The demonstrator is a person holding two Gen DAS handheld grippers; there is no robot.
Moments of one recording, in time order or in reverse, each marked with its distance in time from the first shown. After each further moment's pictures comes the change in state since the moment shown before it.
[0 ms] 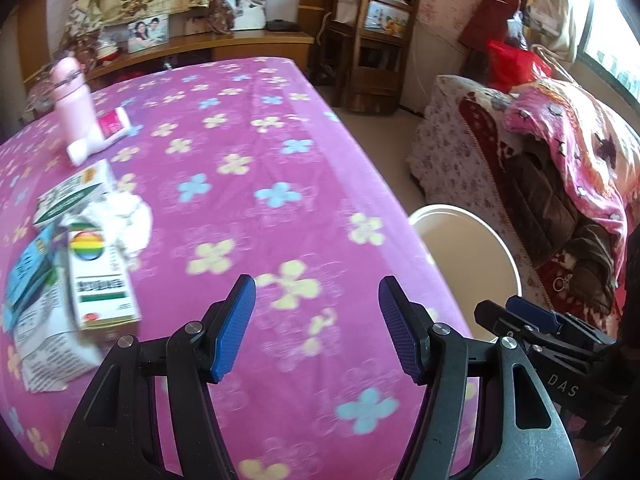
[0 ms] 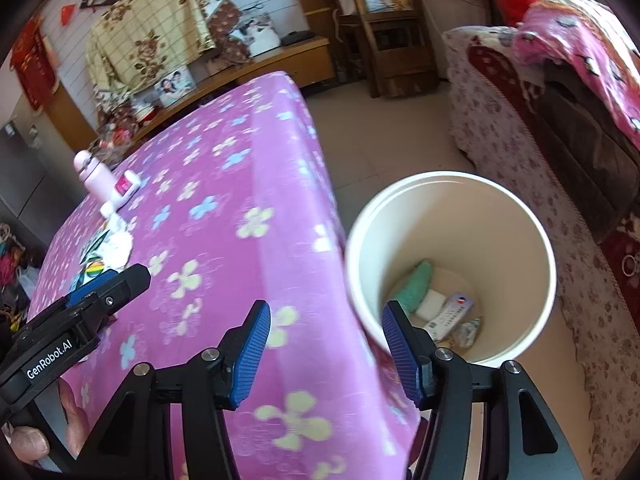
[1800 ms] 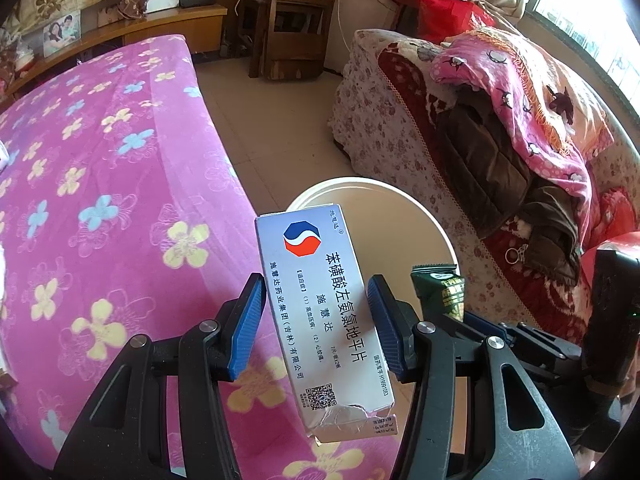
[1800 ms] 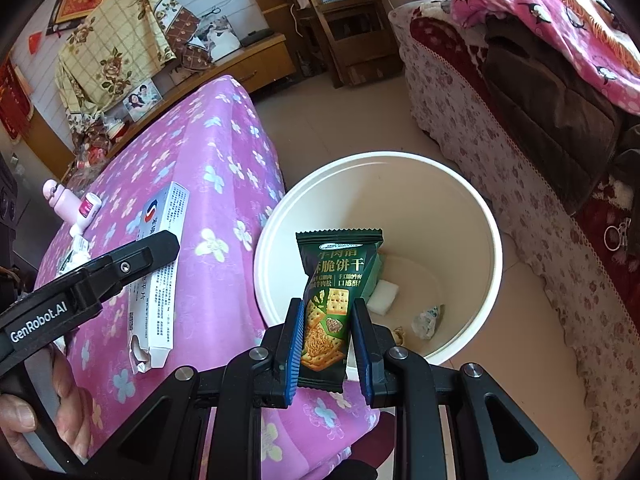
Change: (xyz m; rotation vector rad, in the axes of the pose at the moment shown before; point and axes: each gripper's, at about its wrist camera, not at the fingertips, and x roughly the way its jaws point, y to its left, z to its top) left arm 0.070 -0.118 0.023 0.126 0.126 -0.219; right arm 0.003 -0.104 -0.001 0.103 0.023 -0.038
